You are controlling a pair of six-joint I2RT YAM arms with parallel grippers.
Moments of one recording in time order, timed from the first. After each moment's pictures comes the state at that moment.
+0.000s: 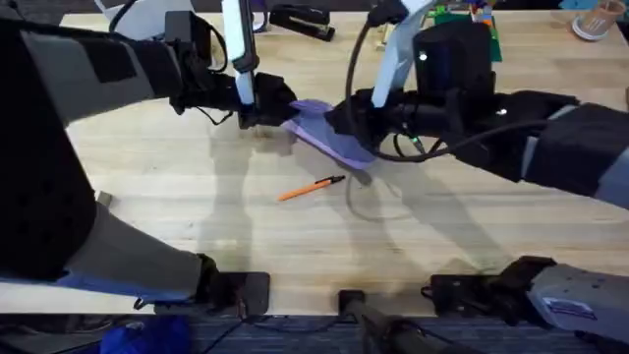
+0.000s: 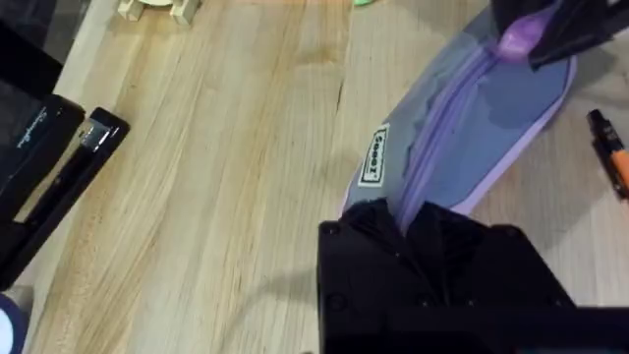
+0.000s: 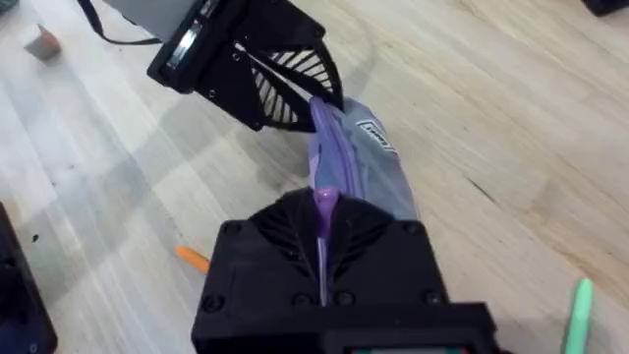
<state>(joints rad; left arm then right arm) 0.03 1.70 0.96 -0.42 0.93 1.34 0.58 1.37 0.76 0.00 -0.32 0.00</state>
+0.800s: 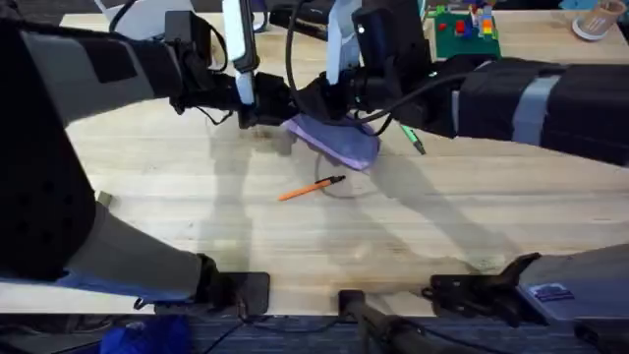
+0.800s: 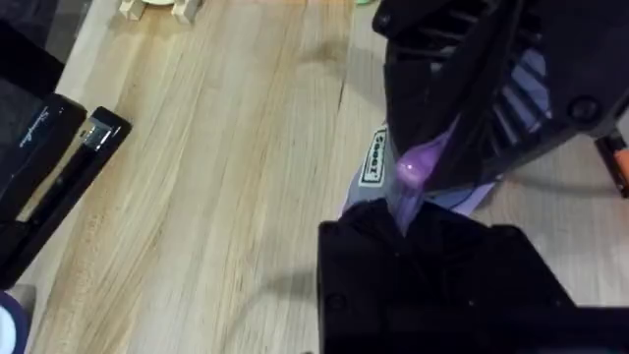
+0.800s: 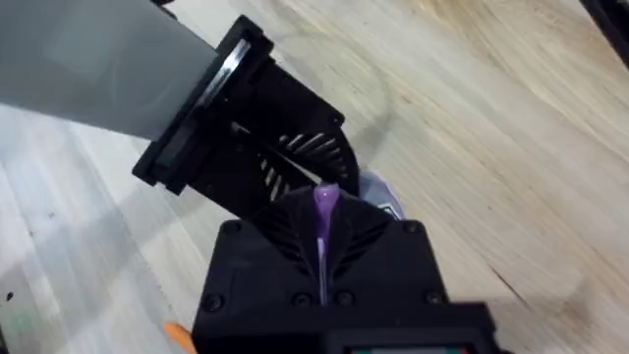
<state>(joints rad) 0.03 1.70 0.96 -0.42 0.92 1.34 0.64 1.65 1.02 0.02 -0.29 0.00</state>
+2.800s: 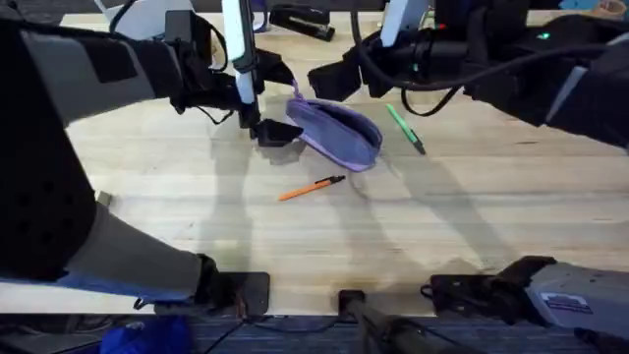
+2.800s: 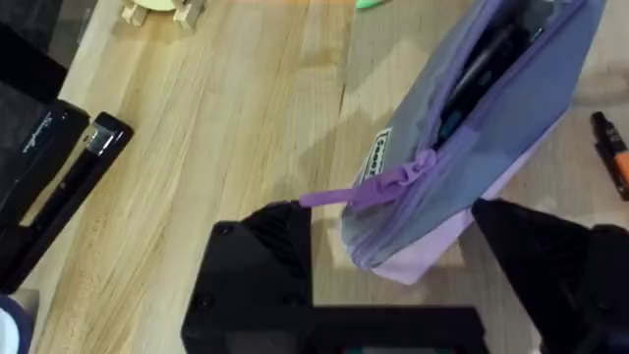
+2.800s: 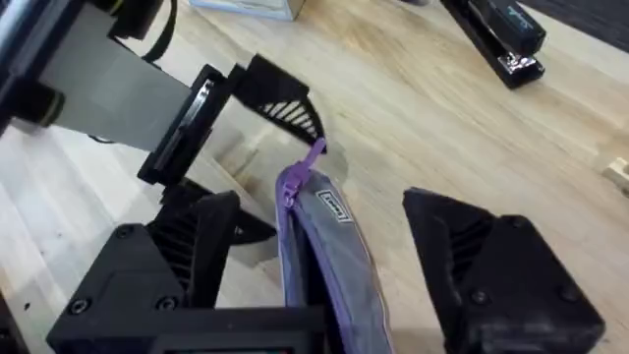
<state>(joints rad) 0.03 1.70 0.96 -0.42 0.93 1.34 0.51 1.42 1.03 -0.18 -0.30 0.01</state>
